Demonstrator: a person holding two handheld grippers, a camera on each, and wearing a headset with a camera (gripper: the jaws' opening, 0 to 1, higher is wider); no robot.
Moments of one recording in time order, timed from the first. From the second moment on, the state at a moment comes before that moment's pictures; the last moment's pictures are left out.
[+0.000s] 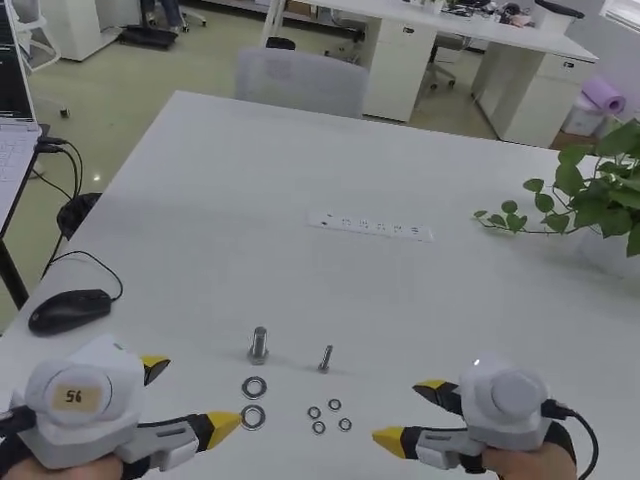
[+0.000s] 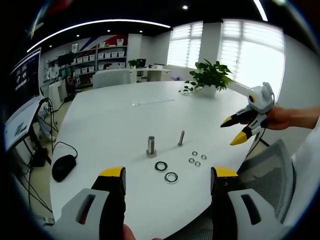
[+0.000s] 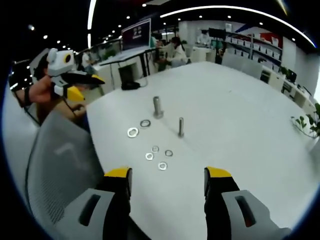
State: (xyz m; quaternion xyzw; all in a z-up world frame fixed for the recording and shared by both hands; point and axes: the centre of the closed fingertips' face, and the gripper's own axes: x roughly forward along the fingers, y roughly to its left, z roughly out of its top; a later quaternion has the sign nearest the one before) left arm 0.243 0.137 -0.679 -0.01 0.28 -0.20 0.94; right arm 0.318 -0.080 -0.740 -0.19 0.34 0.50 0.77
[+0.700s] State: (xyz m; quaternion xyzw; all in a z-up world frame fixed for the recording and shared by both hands) left arm 0.237 0.151 -0.674 -0.03 0.28 -0.17 0.94; right arm 0.339 -0.023 -0.801 -0.26 0.40 0.55 0.69
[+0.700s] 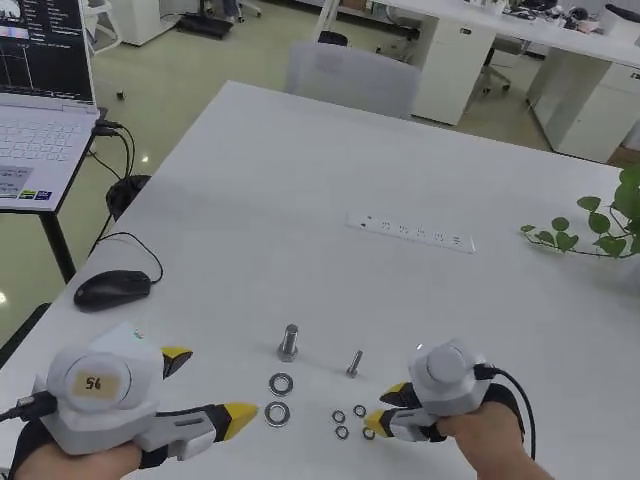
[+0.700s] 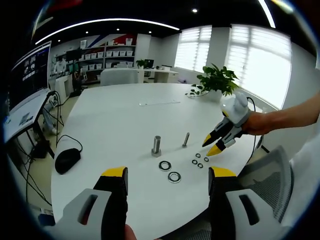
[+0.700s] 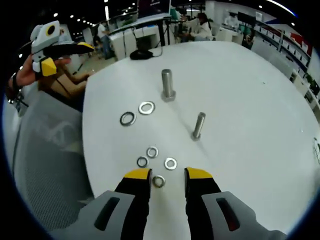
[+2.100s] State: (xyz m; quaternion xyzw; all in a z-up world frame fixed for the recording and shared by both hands) left arm 0.248 0.145 -0.671 -0.04 0.27 -0.18 0.95; right arm 0.343 -0.015 -0.825 -0.37 0.39 0.57 0.62
